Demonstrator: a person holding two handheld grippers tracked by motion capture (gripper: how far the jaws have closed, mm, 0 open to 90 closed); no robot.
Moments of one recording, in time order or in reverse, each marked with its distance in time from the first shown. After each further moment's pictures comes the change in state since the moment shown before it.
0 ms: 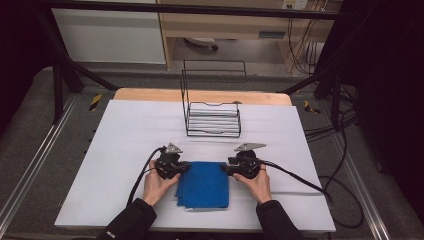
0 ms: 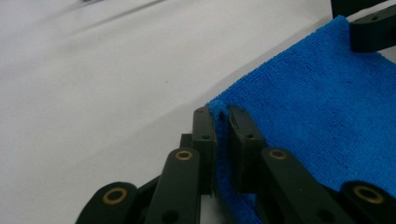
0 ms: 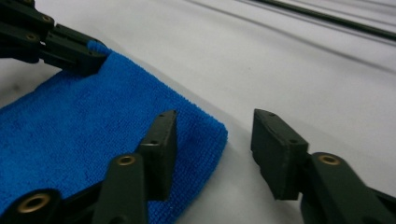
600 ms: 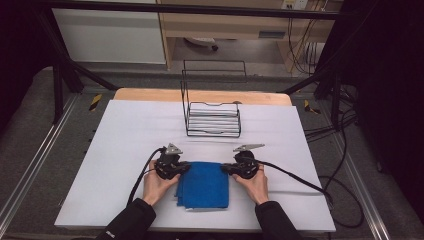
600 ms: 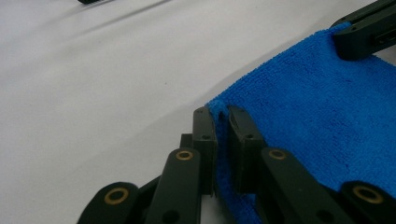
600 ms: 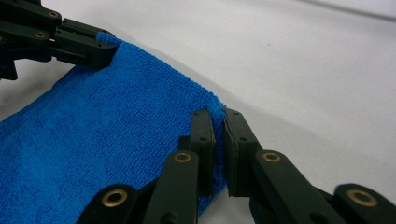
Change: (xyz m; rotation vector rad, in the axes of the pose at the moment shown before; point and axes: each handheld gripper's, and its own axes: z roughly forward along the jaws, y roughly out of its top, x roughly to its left) left arm 0.000 -0.001 0.000 -0.012 -0.002 0.010; right arm 0.002 -0.001 0.004 0.053 0.060 0.097
